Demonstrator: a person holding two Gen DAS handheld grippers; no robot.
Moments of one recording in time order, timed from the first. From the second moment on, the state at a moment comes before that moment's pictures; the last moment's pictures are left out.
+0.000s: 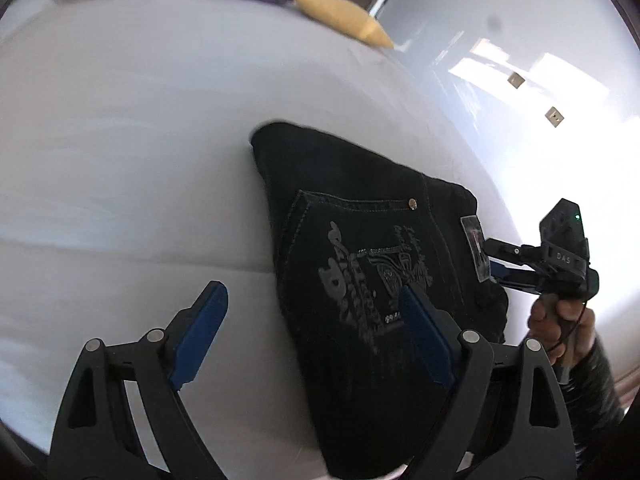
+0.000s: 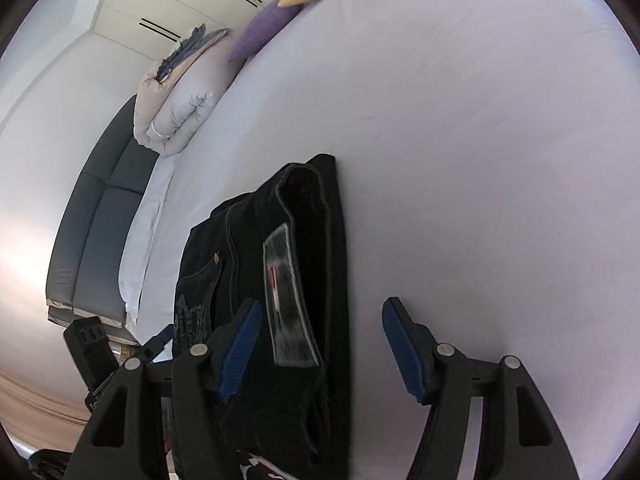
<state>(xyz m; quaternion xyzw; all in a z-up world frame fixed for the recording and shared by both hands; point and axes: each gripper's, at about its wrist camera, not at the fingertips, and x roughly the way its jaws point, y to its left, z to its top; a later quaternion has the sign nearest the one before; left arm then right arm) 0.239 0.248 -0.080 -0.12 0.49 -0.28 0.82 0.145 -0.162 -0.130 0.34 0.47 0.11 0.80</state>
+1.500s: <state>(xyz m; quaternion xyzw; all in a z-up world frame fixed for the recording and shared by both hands) 0.389 0.156 -0.049 -0.04 0.45 -0.31 0.84 0.247 -0.231 -0.122 0.35 0.45 0.10 0.82</state>
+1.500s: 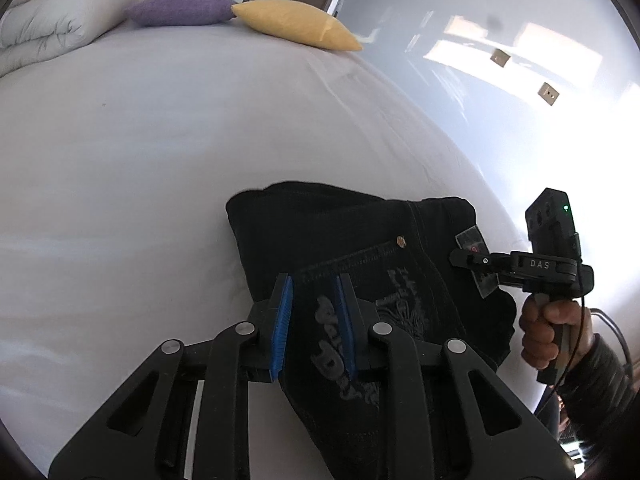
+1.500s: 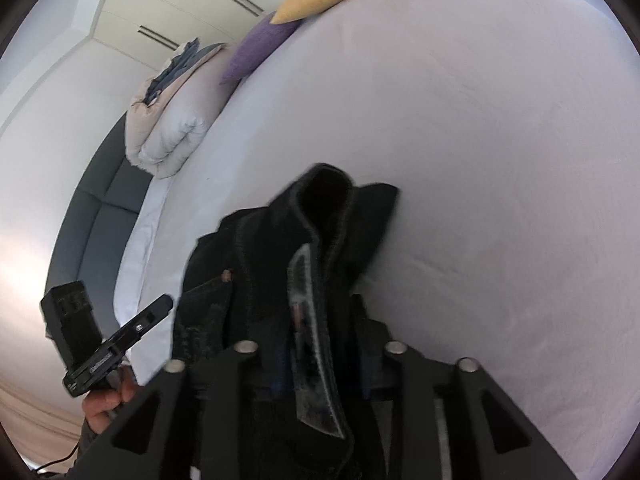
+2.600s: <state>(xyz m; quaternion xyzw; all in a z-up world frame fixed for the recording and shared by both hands) 0.089 0.171 0.107 0.10 0.10 -0.11 0.98 -0.037 -0.102 0.091 0.07 0.09 -0.13 0.98</state>
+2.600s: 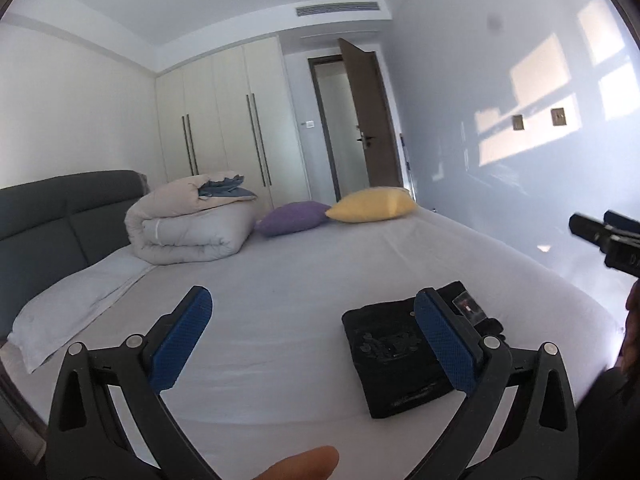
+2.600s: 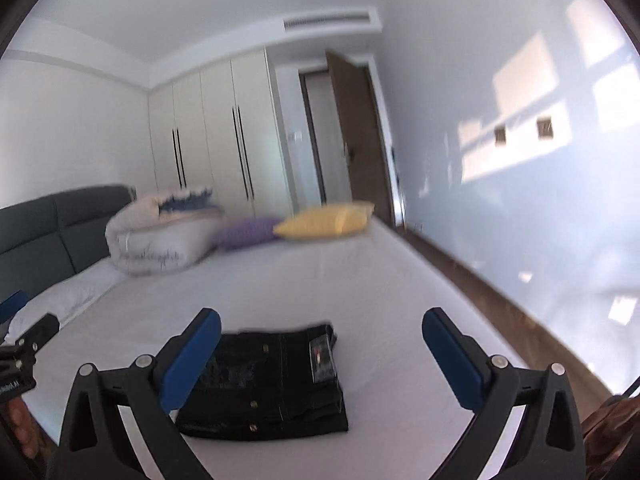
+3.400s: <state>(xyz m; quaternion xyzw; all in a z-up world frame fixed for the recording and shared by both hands) 0.119 0.176 0.030 0.04 0.31 -0.11 0.94 -0.017 -0.060 0.070 0.09 0.31 -0.09 0.94</state>
